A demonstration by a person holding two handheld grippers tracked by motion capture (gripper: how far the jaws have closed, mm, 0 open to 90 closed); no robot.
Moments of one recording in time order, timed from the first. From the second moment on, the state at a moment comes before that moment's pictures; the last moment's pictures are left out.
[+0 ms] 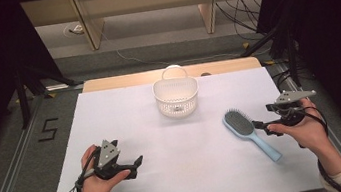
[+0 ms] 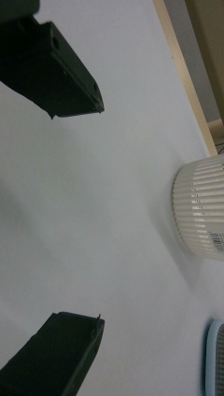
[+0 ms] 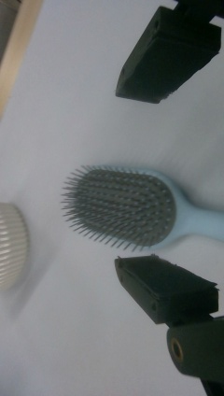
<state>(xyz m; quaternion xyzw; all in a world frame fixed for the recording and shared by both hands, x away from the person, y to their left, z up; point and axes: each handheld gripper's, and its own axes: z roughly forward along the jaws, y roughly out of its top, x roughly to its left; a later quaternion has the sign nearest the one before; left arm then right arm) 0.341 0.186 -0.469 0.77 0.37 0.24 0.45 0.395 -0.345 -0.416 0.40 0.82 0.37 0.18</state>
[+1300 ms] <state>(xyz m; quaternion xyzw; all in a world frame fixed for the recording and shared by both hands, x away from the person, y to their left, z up) 0.342 0.185 -0.470 0.77 0.37 0.24 0.45 0.424 -0.290 -0.453 0.44 0.89 0.06 0.03</state>
